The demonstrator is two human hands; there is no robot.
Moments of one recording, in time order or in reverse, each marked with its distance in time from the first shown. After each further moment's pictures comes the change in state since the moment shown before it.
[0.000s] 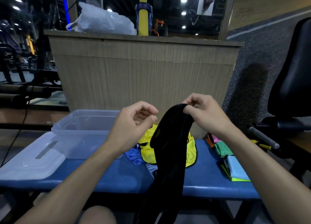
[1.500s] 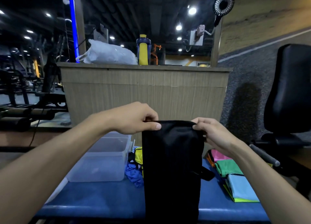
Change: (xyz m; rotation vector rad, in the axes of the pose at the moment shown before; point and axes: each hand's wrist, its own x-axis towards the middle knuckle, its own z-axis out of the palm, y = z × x) left_hand 0.077 0.075 -0.048 0.796 -0.698 0.187; right_hand -0.002 0.009 -0.034 0.393 -0.180 0.233
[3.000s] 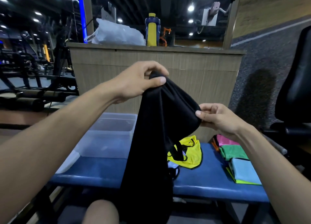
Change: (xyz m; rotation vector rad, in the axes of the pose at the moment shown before) left_hand -0.006 0.006 -0.008 -0.663 0.416 -0.082; right_hand -0.008 0.010 -0.007 0.071 -0.168 -0.044
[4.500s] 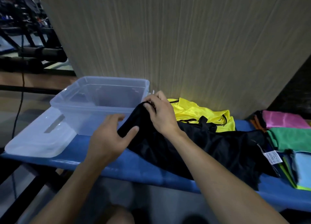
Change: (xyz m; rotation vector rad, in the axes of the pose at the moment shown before) left_hand -0.114 -0.295 0.074 0.559 0.350 -0.565; right_hand 0.196 0.215 0.192 -0.531 0.220 -0.342
